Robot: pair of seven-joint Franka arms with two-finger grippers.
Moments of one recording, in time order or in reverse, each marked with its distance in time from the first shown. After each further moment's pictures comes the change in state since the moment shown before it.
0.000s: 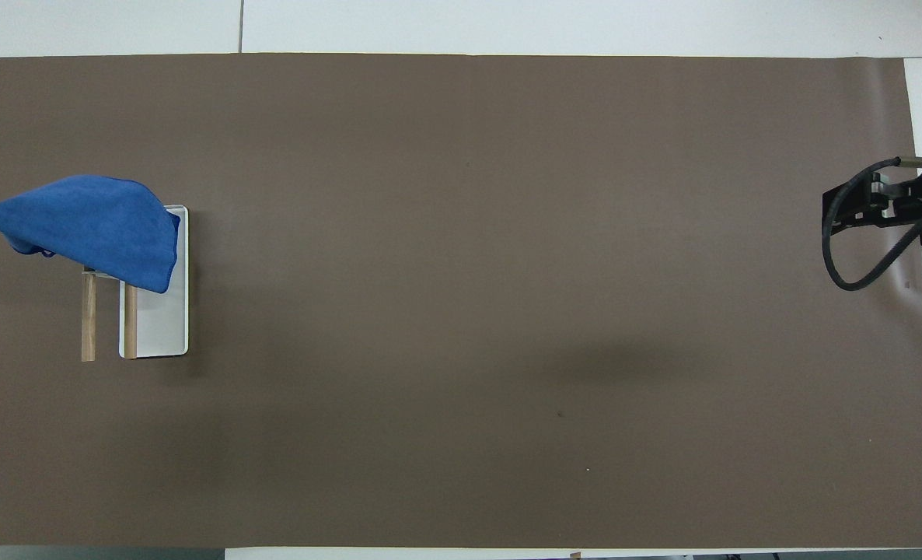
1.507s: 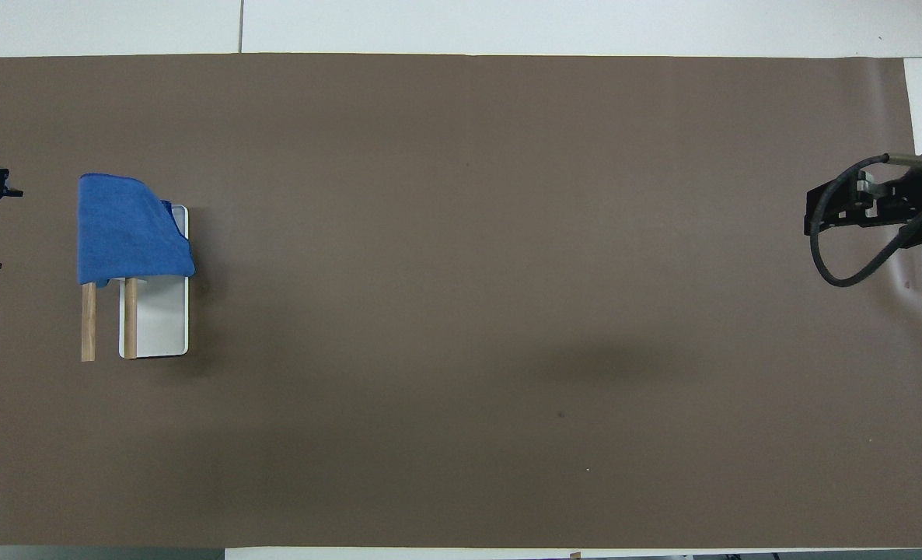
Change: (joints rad) left arm -0.041 -0.082 -0.023 -0.065 0.000 0.025 0.087; right arm 0.008 0.000 0.000 -0.001 0.051 0.002 0.030
